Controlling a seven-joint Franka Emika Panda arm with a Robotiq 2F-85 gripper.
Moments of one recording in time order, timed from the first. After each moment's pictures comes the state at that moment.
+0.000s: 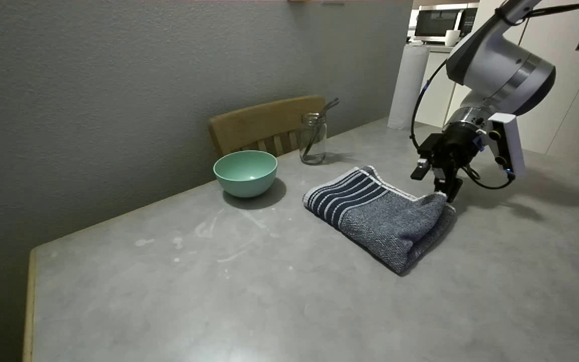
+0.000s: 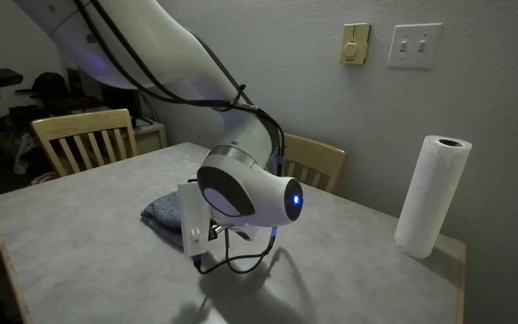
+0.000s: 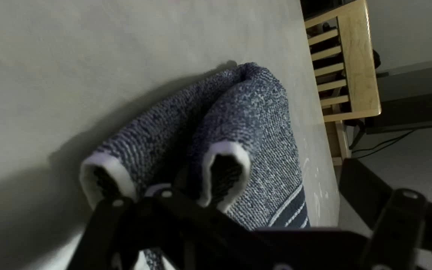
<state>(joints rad) -0.31 0.77 -0.06 -1.81 1.00 1.74 -0.76</state>
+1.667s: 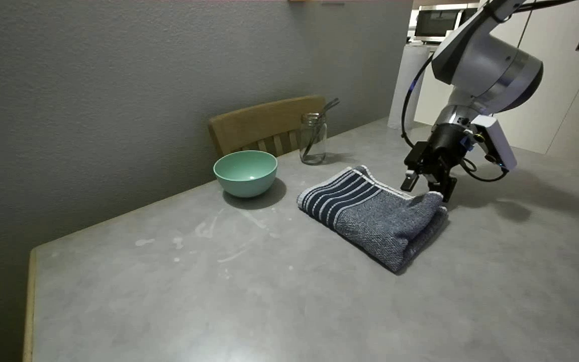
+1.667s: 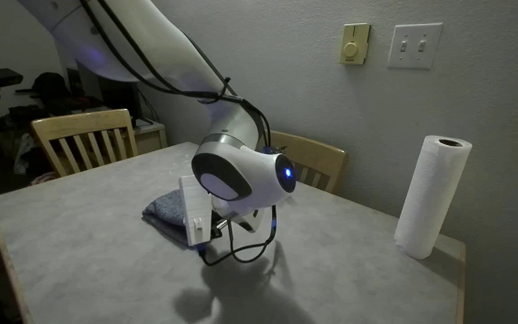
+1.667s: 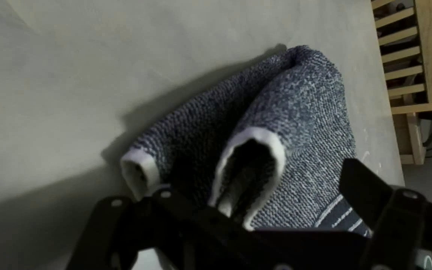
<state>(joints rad) -0.22 0.75 -0.08 -1.81 0.92 1.90 -0.66</state>
